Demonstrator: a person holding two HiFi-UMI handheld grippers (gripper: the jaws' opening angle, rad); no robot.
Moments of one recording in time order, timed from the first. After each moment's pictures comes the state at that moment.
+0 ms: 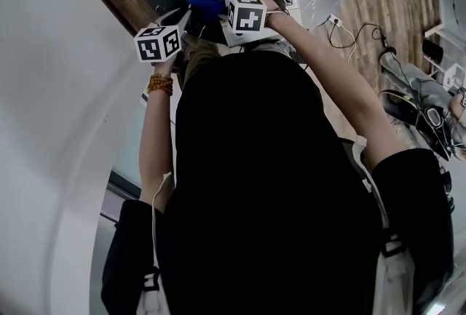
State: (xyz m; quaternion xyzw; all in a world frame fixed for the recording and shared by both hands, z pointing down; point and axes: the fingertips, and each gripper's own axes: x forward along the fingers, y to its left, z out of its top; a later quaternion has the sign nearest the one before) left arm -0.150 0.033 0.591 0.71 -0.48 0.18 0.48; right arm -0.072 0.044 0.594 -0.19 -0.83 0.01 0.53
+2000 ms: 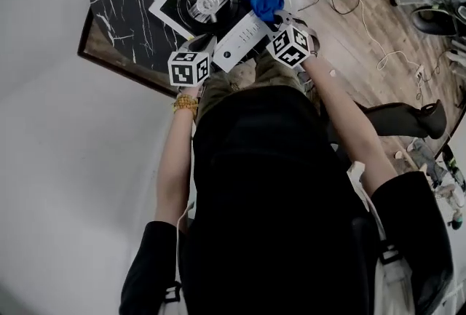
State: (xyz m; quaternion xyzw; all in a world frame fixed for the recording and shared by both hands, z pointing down) left arm -0.003 0.016 0.605 0.82 -0.28 0.31 0.39; right arm 0.152 0.013 0.609 0.33 -0.80 0.11 0.49
